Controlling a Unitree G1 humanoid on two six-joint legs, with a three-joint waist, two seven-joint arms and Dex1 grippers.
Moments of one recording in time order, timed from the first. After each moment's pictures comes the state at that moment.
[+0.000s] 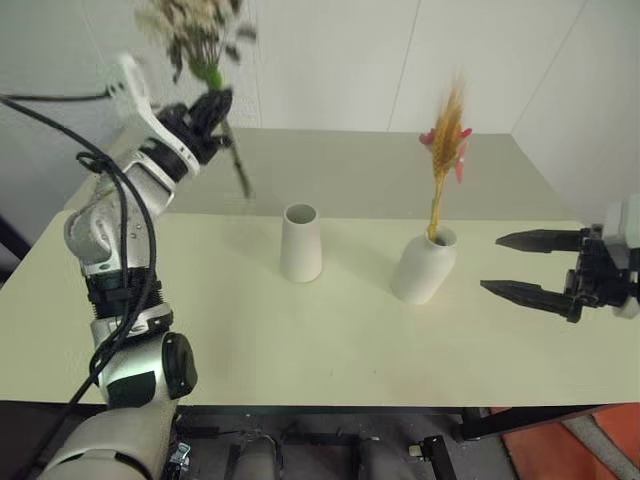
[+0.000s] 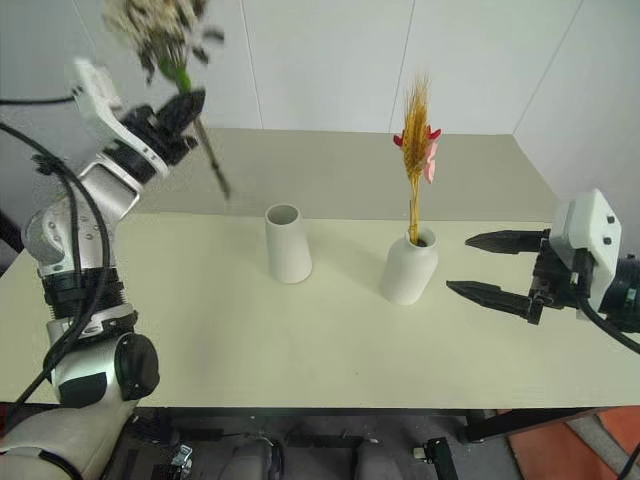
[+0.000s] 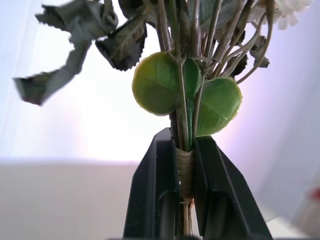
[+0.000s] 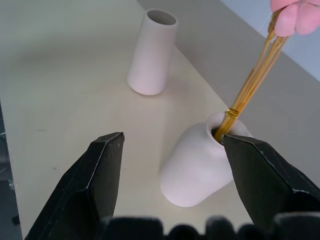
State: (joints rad) left arm -1.02 0.38 0.44 0.14 -0.67 0.62 -0.57; right arm -0.12 -1.05 -0.53 -0.37 0.66 0.50 1.14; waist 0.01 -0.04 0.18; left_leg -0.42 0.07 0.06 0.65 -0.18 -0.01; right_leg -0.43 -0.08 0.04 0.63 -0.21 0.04
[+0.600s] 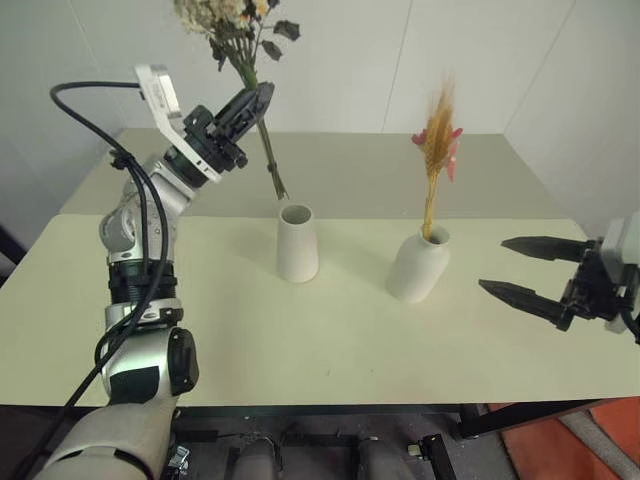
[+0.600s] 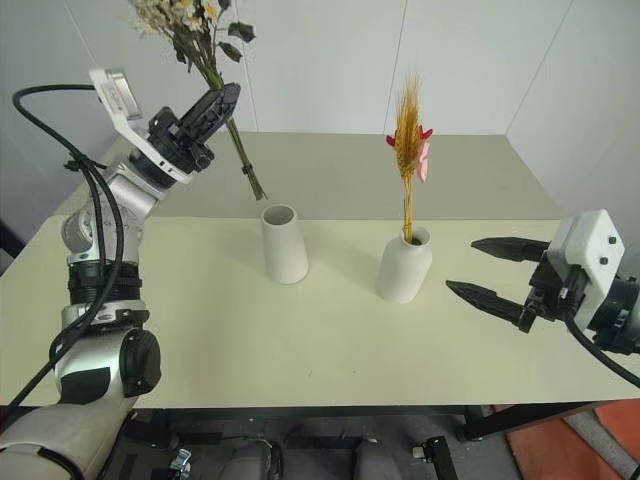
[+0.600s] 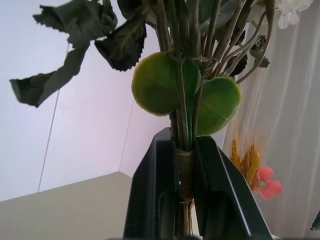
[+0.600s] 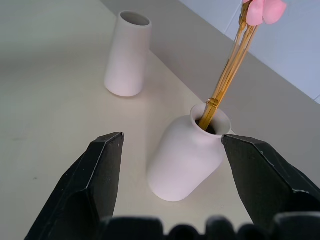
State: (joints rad) left arm -1.06 0.39 0.33 0.46 -0.69 0.43 -0.95; right arm -0.03 -0.96 -0.59 -0.47 0.65 0.50 1.01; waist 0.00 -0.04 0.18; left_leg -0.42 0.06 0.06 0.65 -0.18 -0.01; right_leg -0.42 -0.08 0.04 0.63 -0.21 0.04
